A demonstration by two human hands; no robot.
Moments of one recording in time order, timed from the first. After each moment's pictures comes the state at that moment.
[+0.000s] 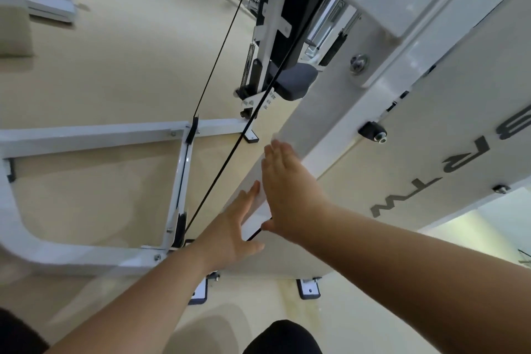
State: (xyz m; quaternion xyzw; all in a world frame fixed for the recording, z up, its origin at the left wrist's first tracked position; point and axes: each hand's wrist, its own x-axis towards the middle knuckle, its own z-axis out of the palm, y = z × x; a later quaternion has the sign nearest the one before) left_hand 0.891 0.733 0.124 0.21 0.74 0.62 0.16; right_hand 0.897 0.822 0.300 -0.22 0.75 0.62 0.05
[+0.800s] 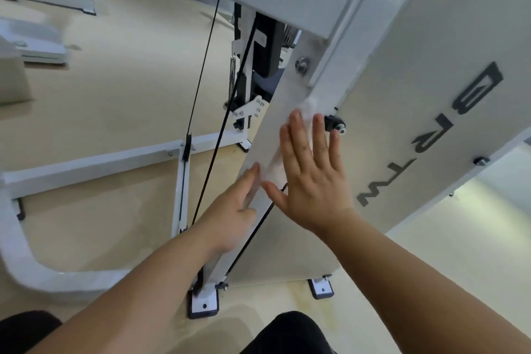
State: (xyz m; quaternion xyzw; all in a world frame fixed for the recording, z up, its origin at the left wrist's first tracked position) left_hand 0.894 0.734 0.202 0.18 0.74 0.63 0.14; right_hand 0.906 0.898 0.294 -0.16 0.88 0.26 -0.37
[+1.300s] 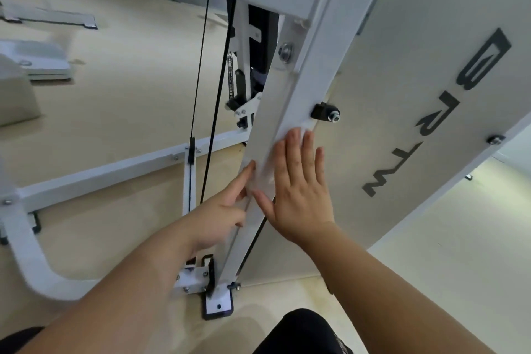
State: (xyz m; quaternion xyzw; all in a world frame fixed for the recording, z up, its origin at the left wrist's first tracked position) left_hand 0.889 0.718 0.209 0.21 0.71 0.63 0.22; right_hand 0.898 0.902 0.230 -0.14 0.91 0.12 -0.36
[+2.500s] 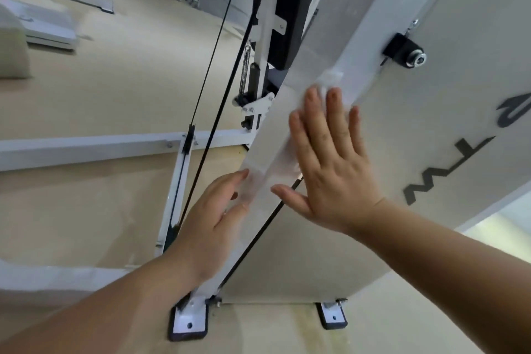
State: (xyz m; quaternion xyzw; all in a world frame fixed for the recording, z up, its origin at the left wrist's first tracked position) left_hand 0.893 0.747 0.104 0.16 0.71 0.68 -0.05; right_hand 0.872 0.933 0.227 -0.31 0.82 0.28 -0.40
